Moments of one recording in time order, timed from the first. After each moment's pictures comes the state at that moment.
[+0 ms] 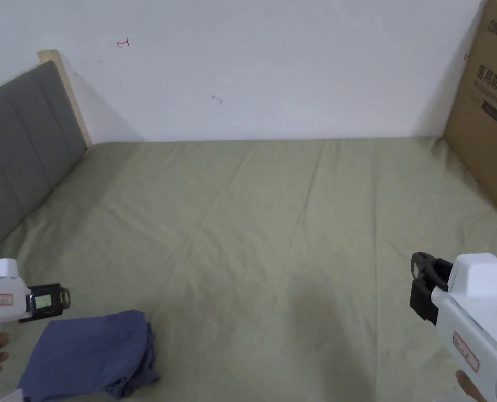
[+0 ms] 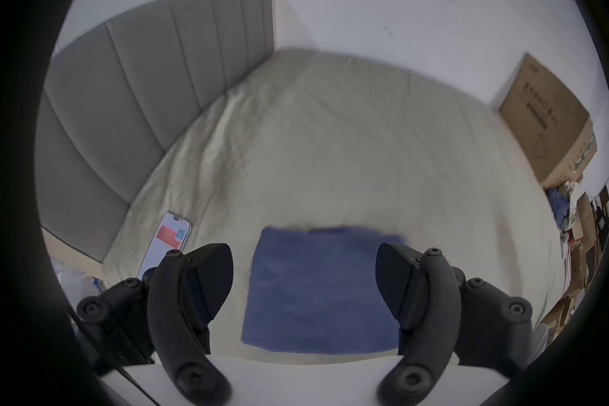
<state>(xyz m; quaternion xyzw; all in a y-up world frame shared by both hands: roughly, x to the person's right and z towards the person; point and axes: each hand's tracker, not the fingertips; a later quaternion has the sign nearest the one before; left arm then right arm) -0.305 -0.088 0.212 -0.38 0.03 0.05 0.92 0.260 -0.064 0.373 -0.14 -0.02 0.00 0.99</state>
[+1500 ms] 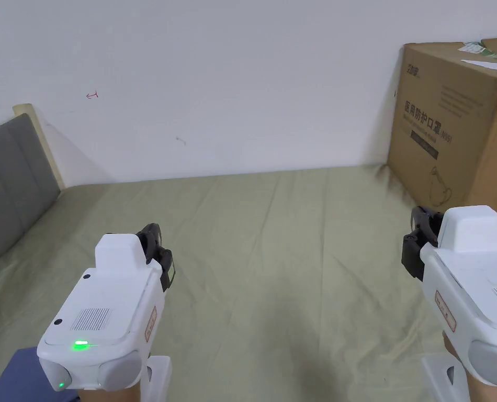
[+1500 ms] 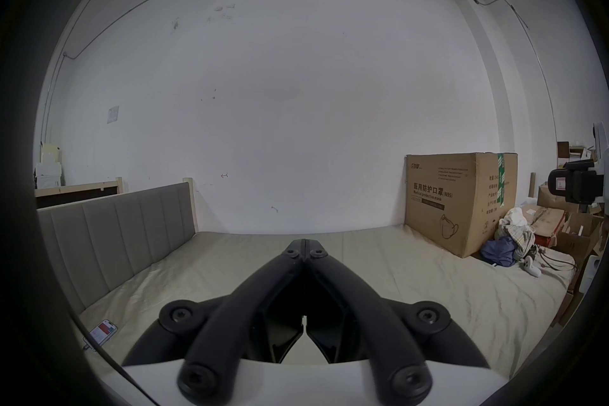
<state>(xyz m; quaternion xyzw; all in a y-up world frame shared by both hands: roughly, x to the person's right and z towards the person) -0.026 -0.011 0.369 0.00 -0.09 -0.02 1.00 0.317 0.016 0.458 -0.03 -0.10 0.03 0.99</state>
